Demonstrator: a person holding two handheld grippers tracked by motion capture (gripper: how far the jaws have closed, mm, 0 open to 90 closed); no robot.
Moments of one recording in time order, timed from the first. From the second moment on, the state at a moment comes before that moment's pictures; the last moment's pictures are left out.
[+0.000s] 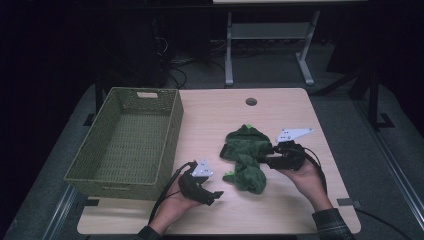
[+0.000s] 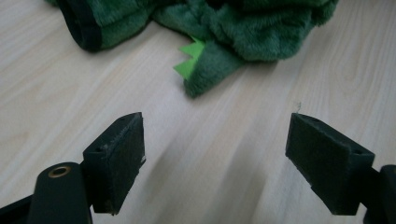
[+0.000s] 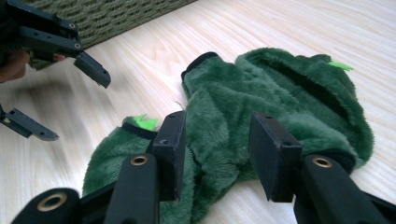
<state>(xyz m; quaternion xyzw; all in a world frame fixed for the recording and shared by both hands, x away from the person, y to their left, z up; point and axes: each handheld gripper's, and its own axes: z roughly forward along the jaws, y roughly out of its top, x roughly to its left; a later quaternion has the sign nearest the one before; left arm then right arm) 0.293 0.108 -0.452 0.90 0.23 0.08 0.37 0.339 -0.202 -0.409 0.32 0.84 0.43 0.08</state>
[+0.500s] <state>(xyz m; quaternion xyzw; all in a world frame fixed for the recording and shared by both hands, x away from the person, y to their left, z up) 0.353 0.082 -0.417 0.89 0.23 0.09 0.38 0.371 -0.220 -0.396 0.35 0.83 0.43 0.10</state>
